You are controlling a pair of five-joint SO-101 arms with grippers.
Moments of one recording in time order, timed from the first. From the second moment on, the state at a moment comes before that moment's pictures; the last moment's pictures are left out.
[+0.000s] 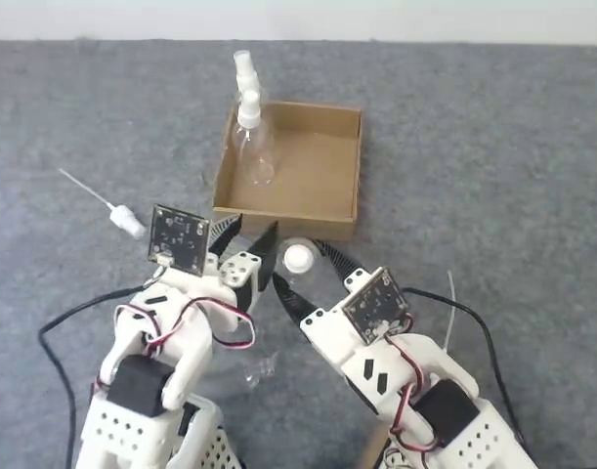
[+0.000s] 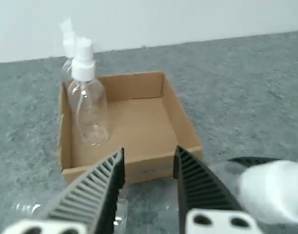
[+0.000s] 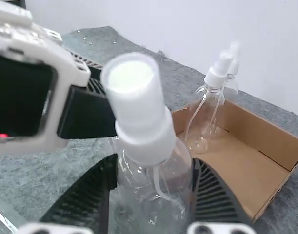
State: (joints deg) left arm 14.7 -81.8 70.2 51.6 9.6; right arm -45.3 -94.3 82.5 35.6 2.9
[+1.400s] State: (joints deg) left arm -12.3 -81.1 70.1 49.0 17.1; right arm -45.5 -62.9 50.5 32.2 2.9
